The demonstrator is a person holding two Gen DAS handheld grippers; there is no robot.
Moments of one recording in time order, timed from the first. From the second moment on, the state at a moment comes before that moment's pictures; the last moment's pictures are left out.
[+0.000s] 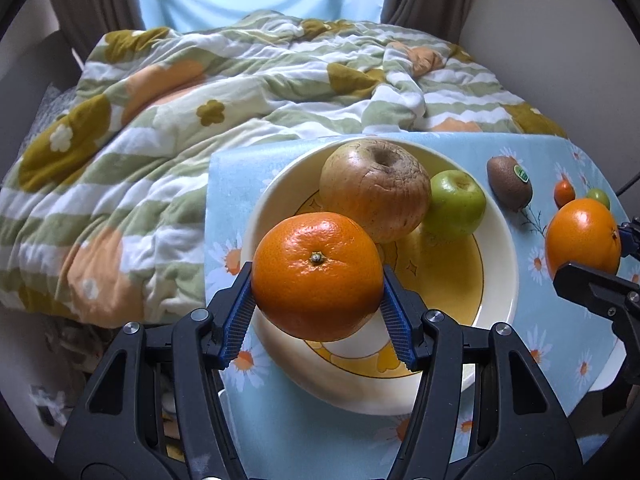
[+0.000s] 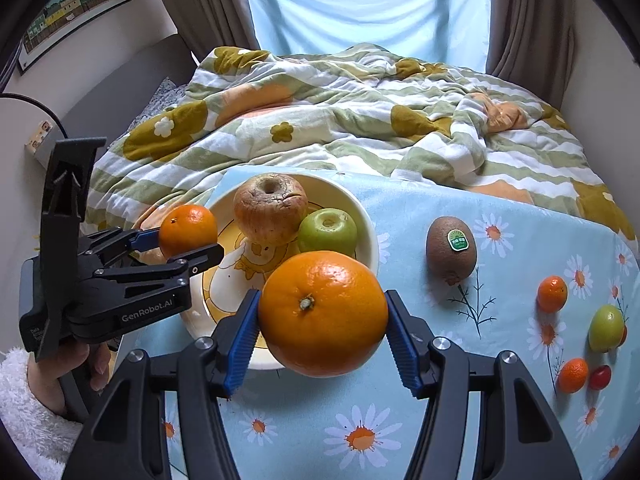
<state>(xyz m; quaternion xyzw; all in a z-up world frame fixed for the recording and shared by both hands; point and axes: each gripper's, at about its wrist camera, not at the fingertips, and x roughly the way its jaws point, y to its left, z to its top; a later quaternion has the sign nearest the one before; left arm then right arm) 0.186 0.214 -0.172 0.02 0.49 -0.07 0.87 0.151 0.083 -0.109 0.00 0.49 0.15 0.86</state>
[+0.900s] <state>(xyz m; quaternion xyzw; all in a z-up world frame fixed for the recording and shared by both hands) 0.147 0.217 -0.152 0.00 0.48 0.00 0.87 0.172 0.068 -0.100 -0.03 0.50 0.19 0.85</state>
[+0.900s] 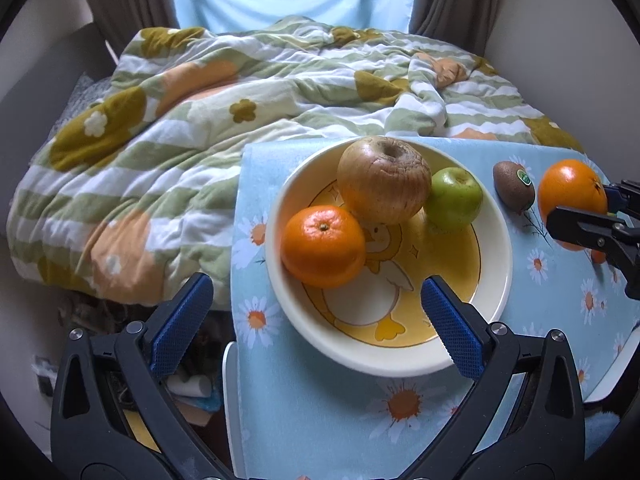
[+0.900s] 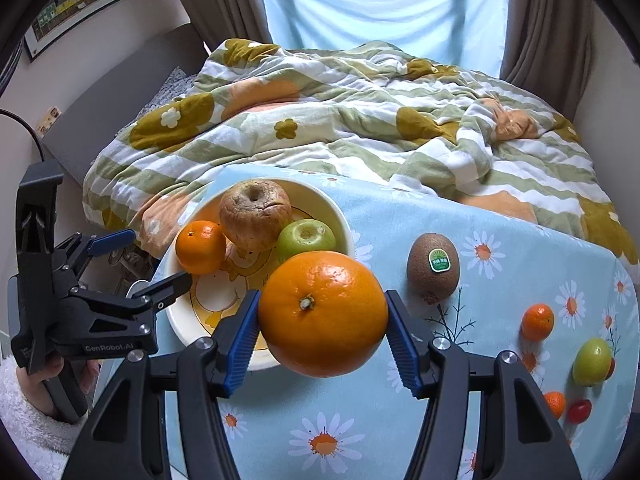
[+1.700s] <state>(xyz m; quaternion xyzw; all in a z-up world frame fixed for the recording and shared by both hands) 0.087 0.236 -0.169 -0.06 0.51 0.06 0.86 0.182 0.132 -0.157 -0.07 0.53 0.26 0.81</state>
